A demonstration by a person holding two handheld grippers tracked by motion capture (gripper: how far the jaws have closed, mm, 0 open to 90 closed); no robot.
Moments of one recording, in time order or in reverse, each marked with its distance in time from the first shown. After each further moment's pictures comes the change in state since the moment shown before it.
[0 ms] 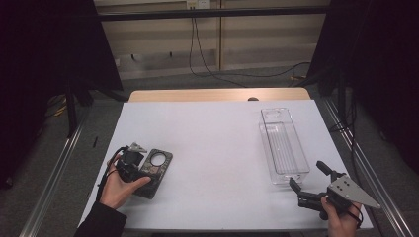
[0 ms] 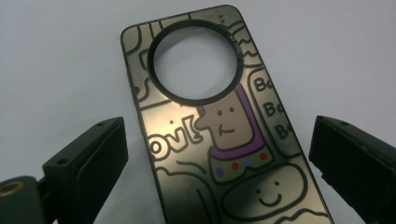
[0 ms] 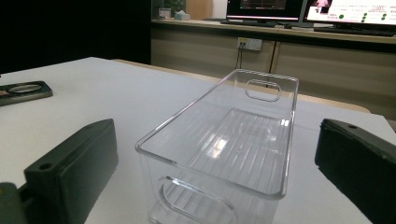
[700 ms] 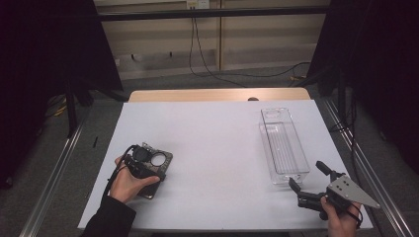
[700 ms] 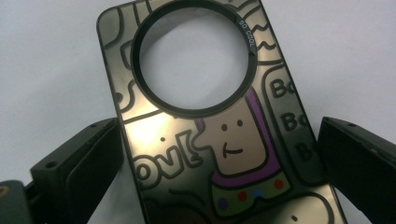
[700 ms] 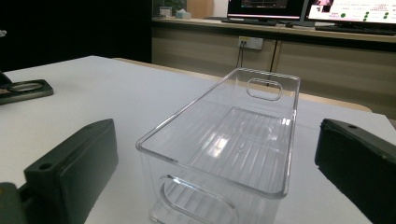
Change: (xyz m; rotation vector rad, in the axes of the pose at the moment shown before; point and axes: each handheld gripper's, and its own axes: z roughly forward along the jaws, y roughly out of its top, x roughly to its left) left arm -0.007 0.013 0.025 0.126 0.042 0.012; right arm 0.000 0.000 0.000 0.006 0.004 -0.003
